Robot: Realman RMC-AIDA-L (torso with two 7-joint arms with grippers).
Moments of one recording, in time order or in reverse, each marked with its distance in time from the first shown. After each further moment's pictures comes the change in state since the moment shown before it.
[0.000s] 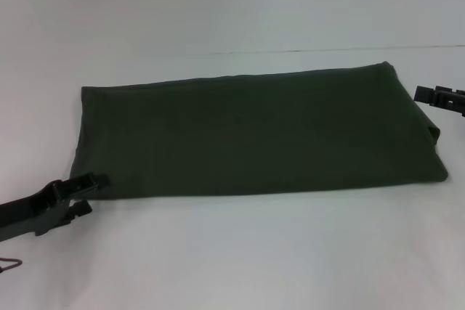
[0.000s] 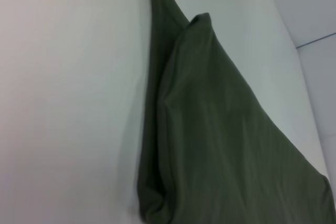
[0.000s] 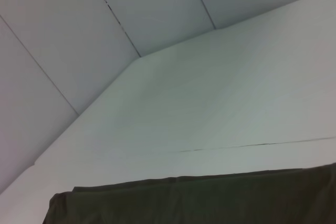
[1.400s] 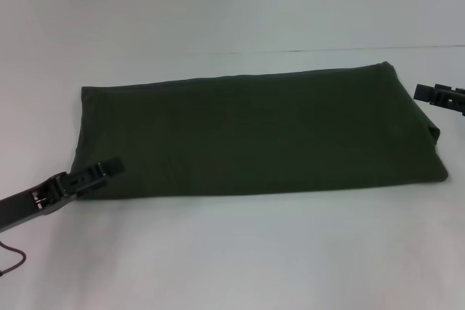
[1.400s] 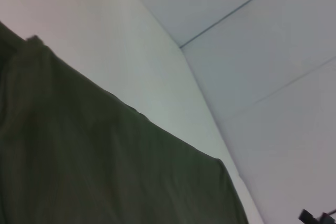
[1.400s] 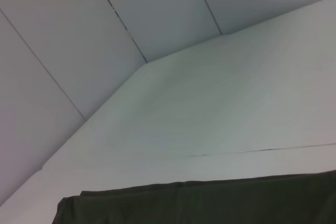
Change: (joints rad) left arm 0.043 -0.019 -0.007 0.020 -0.173 0.202 0.288; right arm -0.006 0.001 0.000 0.003 0.018 -0.017 -0.012
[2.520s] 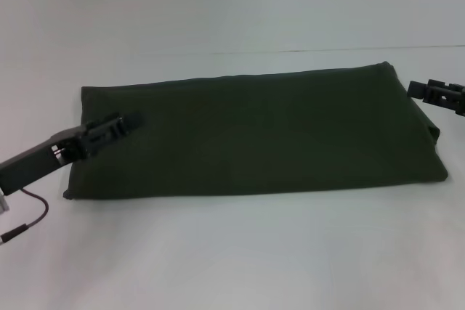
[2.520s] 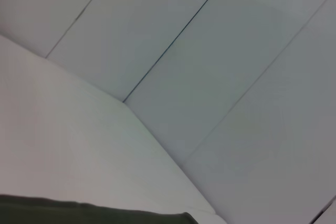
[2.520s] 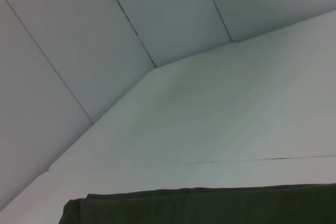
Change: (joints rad) left arm -0.055 -0.007 0.055 -0.056 -0.194 -0.026 0.317; right arm 0.008 0.016 0.018 0.002 0.009 -0.005 -0.050
